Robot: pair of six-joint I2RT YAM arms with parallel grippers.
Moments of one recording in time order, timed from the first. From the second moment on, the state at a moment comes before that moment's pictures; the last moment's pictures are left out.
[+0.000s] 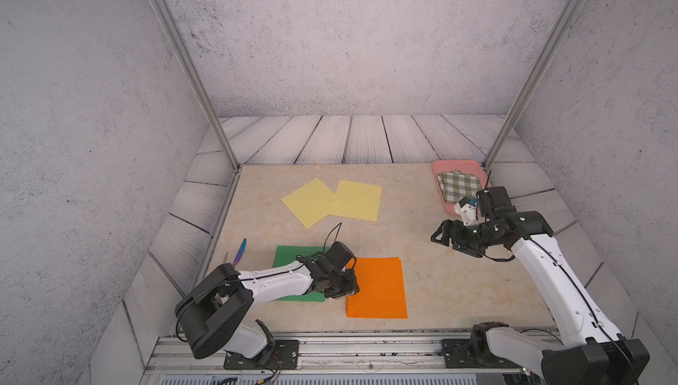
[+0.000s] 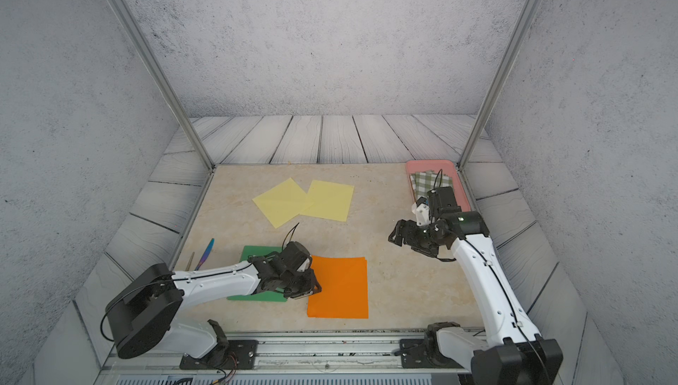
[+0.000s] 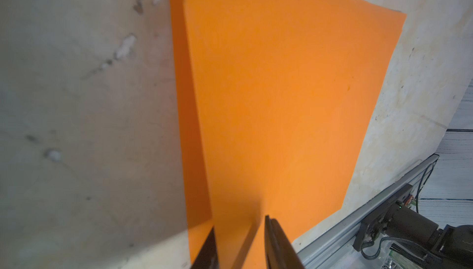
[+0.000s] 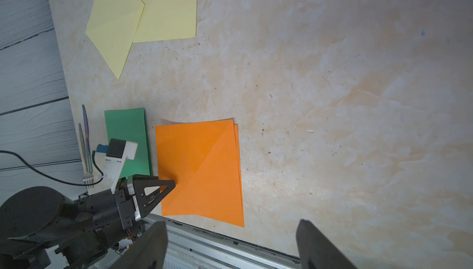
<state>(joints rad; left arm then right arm) -0.87 1.43 0.65 -0.30 0.28 -0.98 0.12 1.15 1.17 -1.18 -0.41 0.34</state>
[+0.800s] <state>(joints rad) -0.59 1.15 1.04 -0.77 -0.04 -0.84 0.15 1.34 1.27 -1.03 -0.49 0.42</state>
